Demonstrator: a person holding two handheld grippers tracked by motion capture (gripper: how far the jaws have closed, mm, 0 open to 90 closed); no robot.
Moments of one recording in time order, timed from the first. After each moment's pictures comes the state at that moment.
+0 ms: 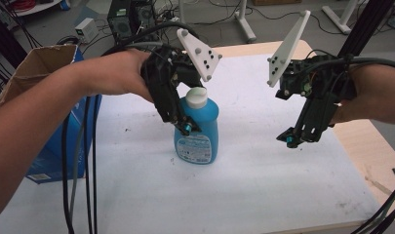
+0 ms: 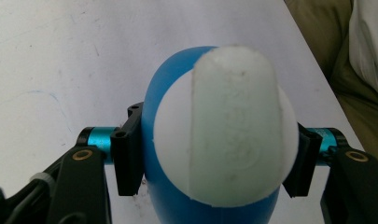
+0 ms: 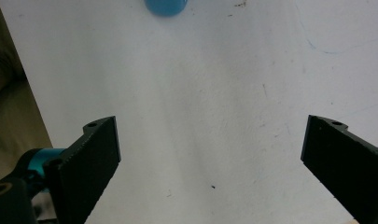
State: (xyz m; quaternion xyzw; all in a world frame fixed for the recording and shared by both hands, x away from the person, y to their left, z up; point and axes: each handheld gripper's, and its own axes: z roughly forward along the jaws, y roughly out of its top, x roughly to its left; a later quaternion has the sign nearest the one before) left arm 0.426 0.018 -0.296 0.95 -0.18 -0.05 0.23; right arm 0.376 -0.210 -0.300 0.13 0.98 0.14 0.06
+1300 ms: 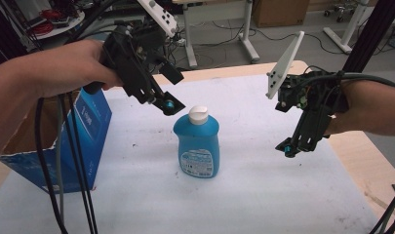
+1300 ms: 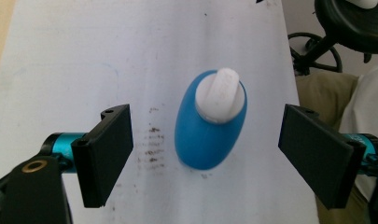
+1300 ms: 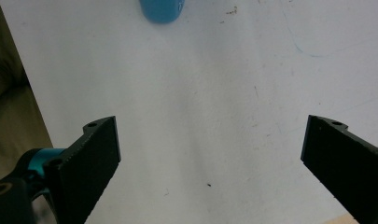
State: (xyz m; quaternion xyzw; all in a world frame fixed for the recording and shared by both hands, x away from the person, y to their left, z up) left arm 0.417 0.075 -0.218 0.95 0.03 -0.01 0.30; right arm 0.374 -0.215 -0.289 0.13 0.98 0.15 0.07
